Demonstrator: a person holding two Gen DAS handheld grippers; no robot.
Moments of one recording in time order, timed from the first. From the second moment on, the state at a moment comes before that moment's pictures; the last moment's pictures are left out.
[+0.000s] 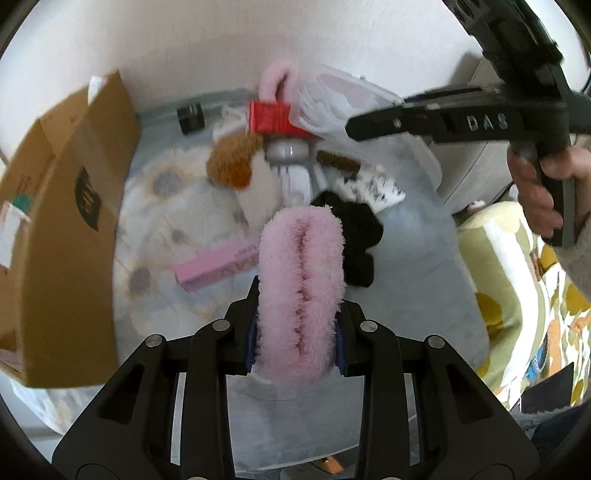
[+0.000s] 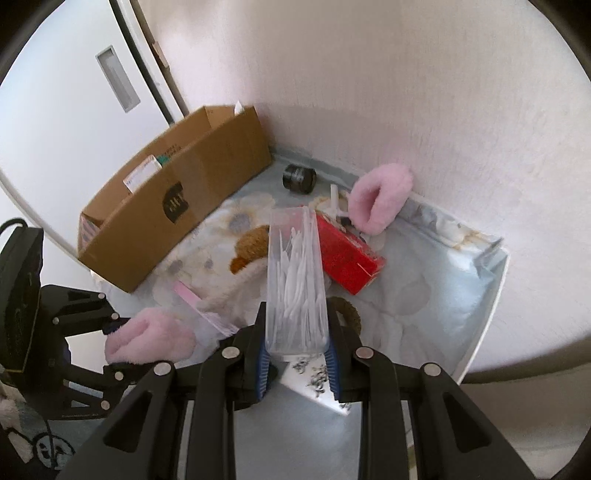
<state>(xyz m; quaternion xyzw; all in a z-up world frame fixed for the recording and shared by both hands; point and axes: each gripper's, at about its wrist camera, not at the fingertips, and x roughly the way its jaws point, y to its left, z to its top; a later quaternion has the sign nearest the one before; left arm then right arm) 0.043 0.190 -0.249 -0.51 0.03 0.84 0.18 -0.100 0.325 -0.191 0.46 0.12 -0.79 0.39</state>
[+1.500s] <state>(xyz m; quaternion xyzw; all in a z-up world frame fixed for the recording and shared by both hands) -0.050 -0.054 -0.221 -0.53 0.04 0.84 0.12 -0.130 0.034 -0.201 0.54 0.14 -0.76 0.34</state>
